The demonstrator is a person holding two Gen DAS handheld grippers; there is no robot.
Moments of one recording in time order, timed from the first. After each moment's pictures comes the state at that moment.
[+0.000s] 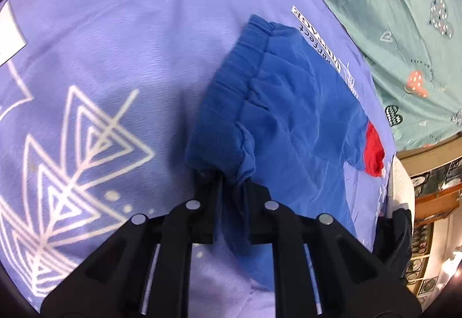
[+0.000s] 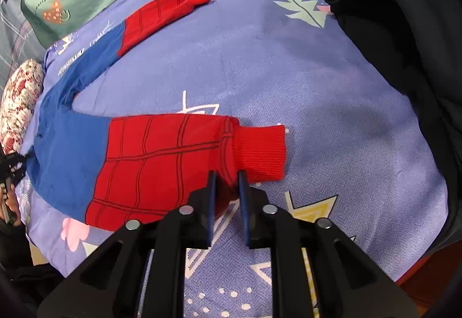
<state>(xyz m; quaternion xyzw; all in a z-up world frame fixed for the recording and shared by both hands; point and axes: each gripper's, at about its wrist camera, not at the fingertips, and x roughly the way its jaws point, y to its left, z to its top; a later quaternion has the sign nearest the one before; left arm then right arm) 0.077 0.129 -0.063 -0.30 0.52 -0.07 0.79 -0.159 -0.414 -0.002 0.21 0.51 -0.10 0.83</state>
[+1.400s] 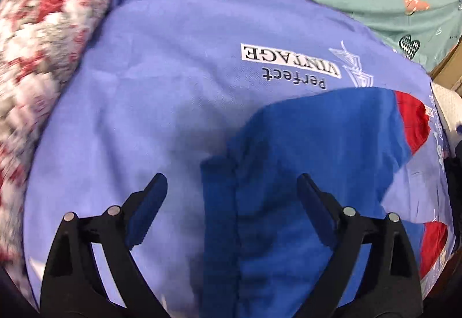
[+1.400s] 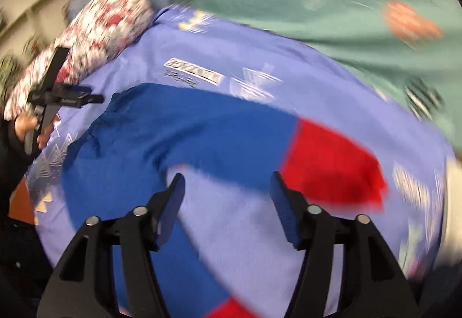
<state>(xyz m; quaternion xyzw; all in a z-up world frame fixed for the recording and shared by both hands) 0.246 0.072 -0.012 0.00 0.52 -0.12 0.84 0.181 -0.212 0.105 -0.10 0.47 0.19 0.85</state>
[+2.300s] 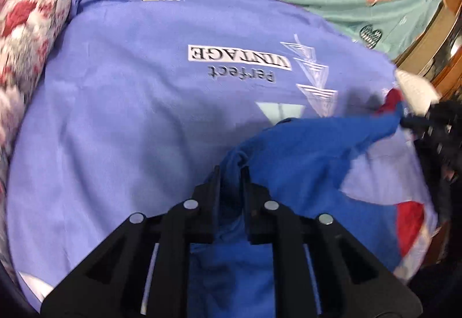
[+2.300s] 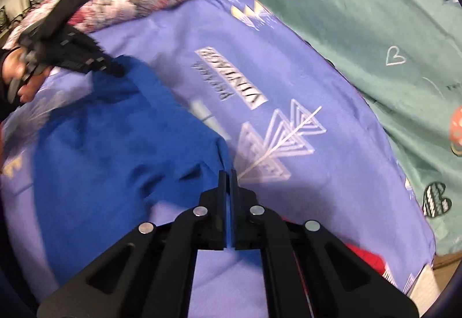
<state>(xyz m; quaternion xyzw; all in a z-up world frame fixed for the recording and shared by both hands) 0.205 0.064 0.010 -0.03 0.51 -0.21 0.83 0.168 -0.164 0.094 -0.22 0.44 0.25 0.83</state>
